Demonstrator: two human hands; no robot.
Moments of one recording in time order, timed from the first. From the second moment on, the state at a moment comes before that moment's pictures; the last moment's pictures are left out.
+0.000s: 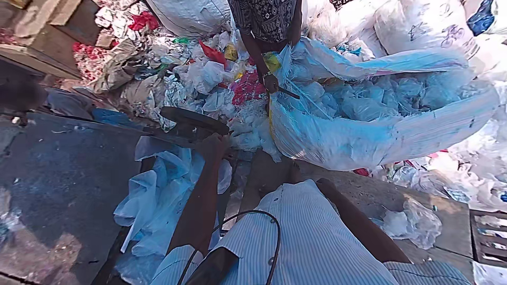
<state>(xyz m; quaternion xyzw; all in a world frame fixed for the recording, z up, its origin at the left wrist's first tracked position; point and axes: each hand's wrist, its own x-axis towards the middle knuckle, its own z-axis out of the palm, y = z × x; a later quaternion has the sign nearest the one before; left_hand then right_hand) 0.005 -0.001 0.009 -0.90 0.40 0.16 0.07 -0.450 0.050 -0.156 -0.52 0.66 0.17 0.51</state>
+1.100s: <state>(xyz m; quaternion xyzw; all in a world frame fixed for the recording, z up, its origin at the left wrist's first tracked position) 0.002 -0.012 0.009 -0.91 0.37 0.17 0.11 -0.461 -0.013 -0.058 -0.60 0.61 0.21 0.48</state>
